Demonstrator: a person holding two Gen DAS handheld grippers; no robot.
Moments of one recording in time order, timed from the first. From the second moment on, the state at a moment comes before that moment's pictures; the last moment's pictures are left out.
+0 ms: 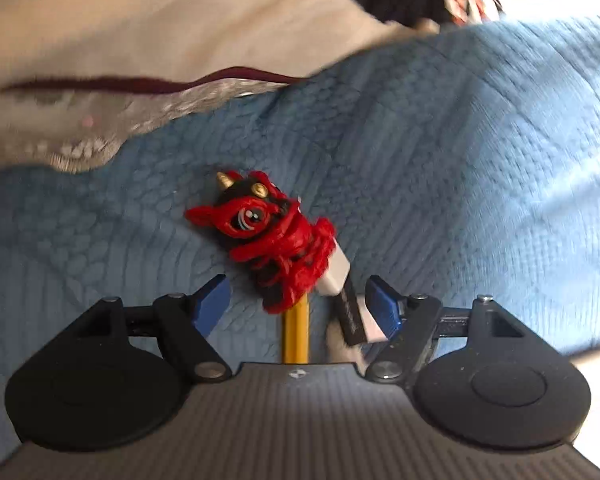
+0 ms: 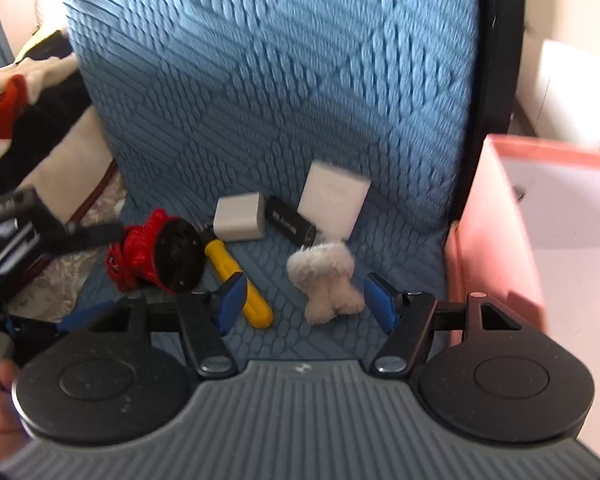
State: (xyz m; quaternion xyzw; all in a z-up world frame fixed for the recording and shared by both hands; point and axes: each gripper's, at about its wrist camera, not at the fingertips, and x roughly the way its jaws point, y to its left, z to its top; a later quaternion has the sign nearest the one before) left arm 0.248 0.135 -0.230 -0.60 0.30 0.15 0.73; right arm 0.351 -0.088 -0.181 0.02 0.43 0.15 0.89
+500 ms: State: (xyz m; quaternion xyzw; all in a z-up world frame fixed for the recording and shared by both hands) left arm 0.263 0.143 -0.260 -0.71 0.24 0.23 0.62; right arm 0.363 -0.075 -0.196 -0.01 0.44 0.16 0.88
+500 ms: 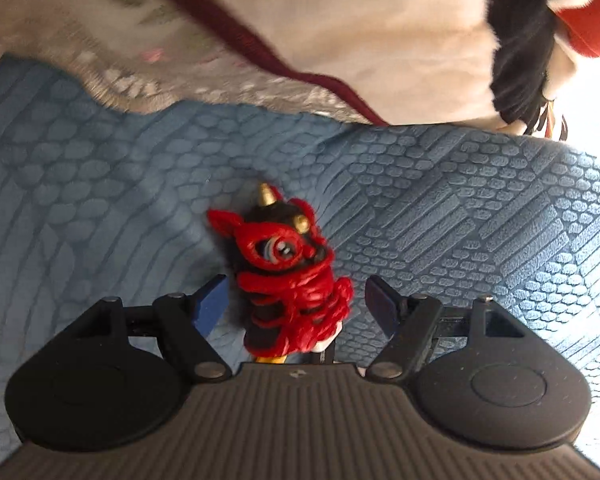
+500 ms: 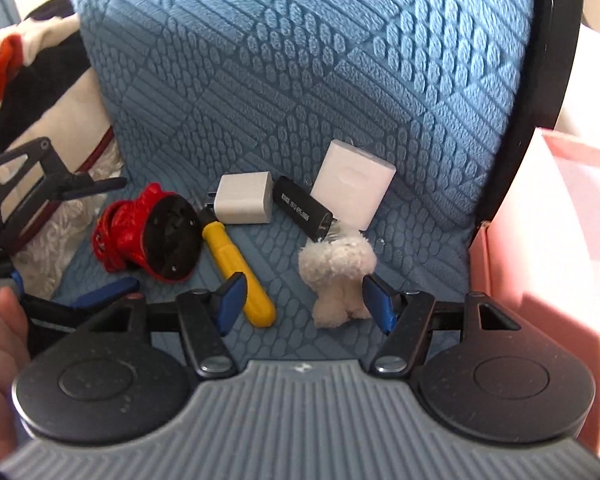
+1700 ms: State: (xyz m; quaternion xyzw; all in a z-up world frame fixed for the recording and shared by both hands) left arm 0.234 0.125 -0.219 -0.51 0.36 0.17 0.76; right arm 0.305 -0.083 -0.176 -0.06 0.42 0.17 0.89
